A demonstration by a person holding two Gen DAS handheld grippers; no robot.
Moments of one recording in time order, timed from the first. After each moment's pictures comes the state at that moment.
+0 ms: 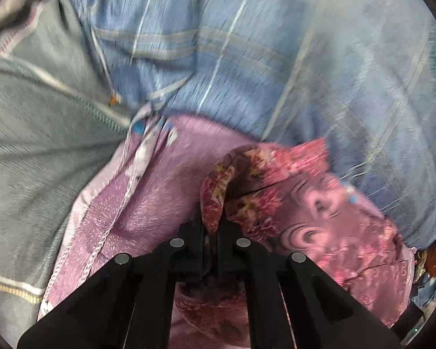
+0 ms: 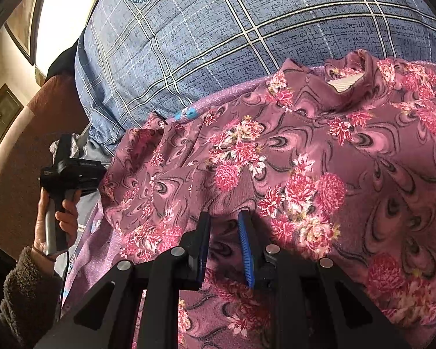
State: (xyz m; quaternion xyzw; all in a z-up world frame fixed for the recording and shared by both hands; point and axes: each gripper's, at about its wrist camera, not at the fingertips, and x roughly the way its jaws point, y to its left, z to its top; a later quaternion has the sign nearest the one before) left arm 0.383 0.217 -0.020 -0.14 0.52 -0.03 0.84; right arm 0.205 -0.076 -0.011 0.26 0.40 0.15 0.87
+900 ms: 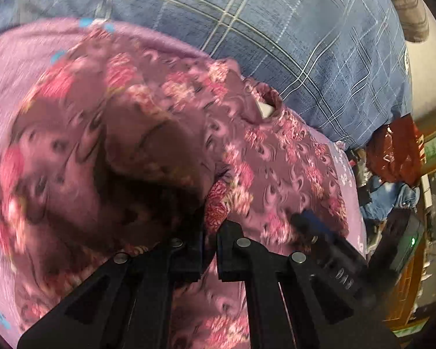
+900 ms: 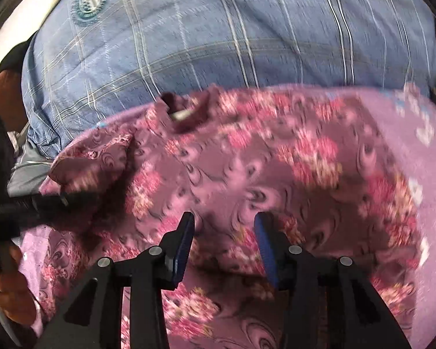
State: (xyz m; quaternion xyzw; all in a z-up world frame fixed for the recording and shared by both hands) left arm 0.271 -0.003 -0.005 -0.15 0.58 -0.27 0.75; right arm 0.143 -0.169 0.019 0.18 0.44 -0.03 0.88
